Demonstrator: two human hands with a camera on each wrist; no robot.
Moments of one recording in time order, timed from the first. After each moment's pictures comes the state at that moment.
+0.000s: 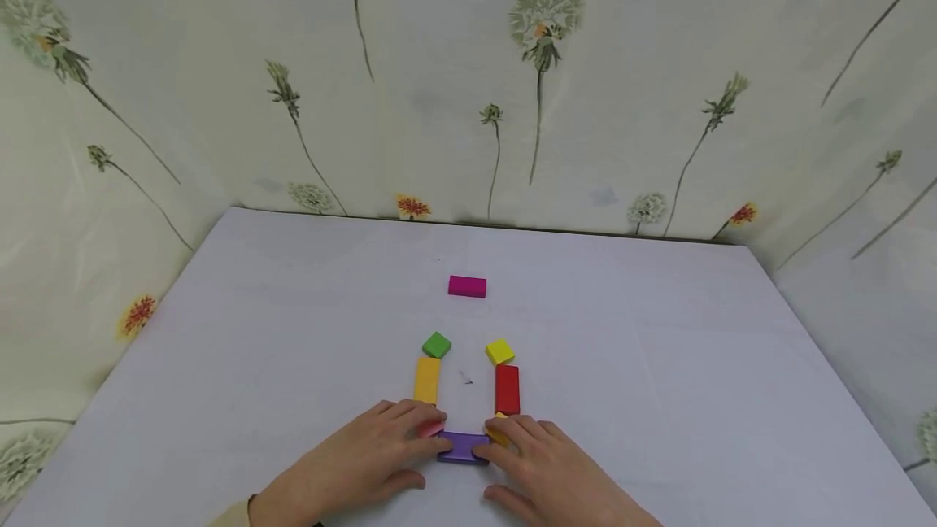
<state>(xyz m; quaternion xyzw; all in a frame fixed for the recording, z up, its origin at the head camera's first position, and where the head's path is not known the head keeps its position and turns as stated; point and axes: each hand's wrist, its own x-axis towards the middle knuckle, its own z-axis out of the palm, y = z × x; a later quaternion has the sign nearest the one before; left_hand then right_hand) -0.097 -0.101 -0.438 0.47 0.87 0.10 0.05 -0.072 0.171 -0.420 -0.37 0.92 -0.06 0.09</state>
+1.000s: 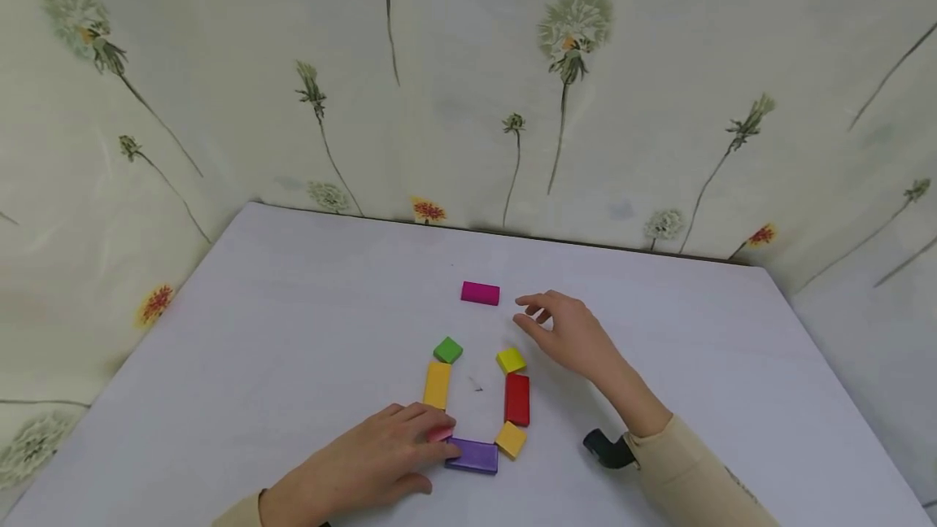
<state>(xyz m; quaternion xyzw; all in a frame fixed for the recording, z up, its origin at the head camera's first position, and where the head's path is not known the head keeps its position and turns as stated) -0.101 -0.103 -0.439 0.47 0.88 0.09 0.06 -0.222 0.187 -0.416 -0.20 0.95 -0.24 -0.03</state>
